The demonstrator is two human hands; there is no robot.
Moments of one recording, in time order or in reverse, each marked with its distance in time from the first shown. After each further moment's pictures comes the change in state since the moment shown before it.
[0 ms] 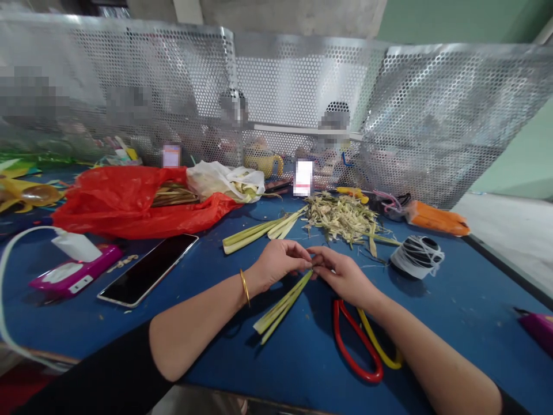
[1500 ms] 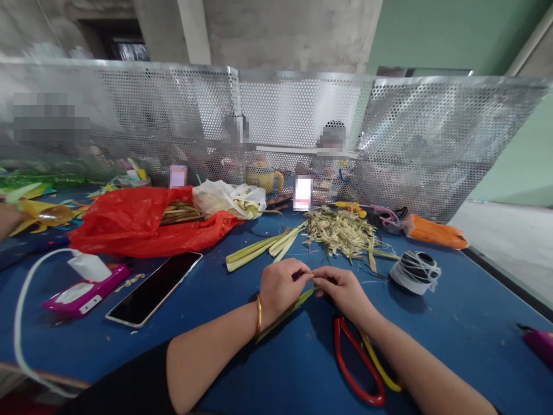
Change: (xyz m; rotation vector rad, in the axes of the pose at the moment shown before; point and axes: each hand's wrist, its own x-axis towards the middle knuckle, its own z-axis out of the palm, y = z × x) left_hand -0.009 -0.003 0.014 0.637 0.324 0.402; right_hand 0.003 0.001 0.005 0.136 0.226 0.193
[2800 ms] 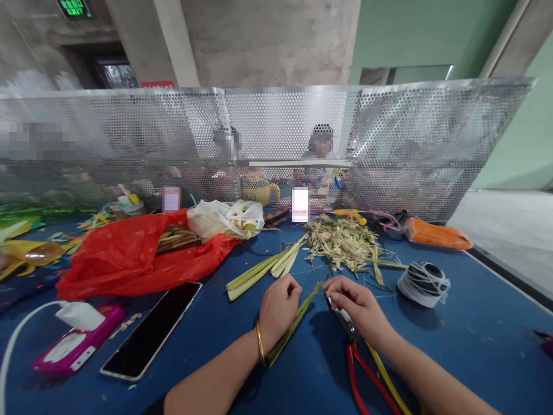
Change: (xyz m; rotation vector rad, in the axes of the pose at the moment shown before) left_hand 0.016 -0.015 -0.006 -0.022 -0.044 -0.306; right_hand -0.001 -0.016 -0.016 0.071 0.079 -0.144
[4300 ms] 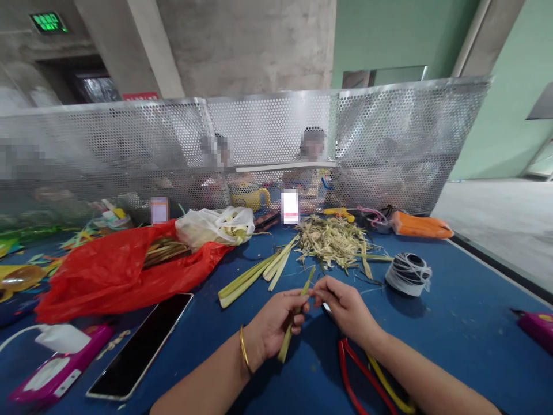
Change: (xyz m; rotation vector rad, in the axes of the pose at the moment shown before) left_hand -0.008 0.027 -0.001 -1.009 -0.622 -0.591; right_hand -0.006 0.007 0.006 -0.197 -0.015 -0.121
